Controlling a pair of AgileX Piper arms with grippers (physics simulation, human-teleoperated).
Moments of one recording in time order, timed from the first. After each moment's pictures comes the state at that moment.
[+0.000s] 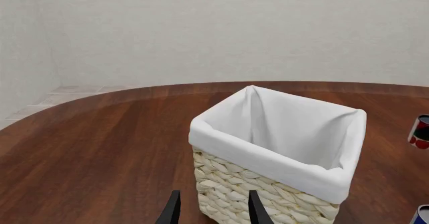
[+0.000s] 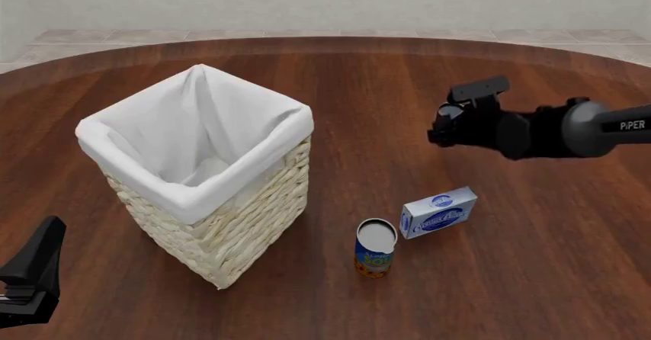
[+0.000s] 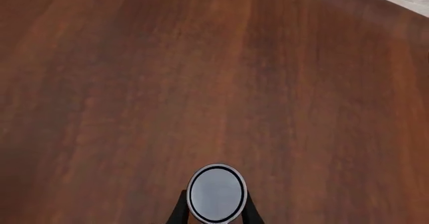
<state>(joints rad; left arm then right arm) 0.00 0.01 0.00 0.00 0.00 0.13 1.89 -1.08 -0.15 -0.14</state>
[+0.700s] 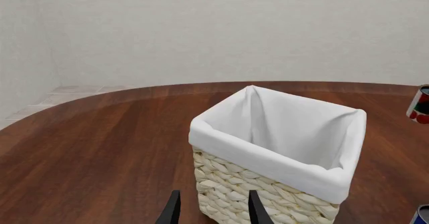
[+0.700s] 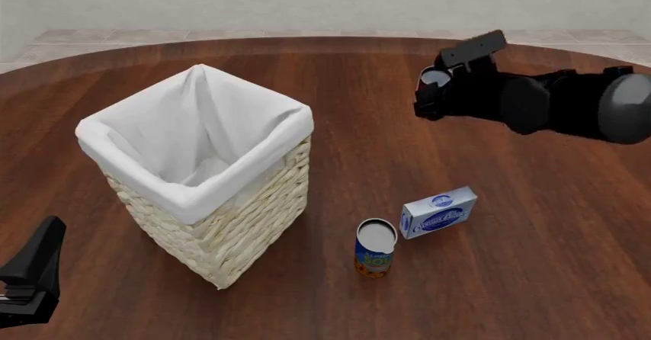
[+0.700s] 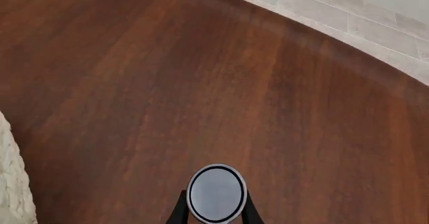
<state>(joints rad) 0.00 0.01 0.00 0.00 0.00 0.24 1.68 -1.09 -0.01 -0.18</state>
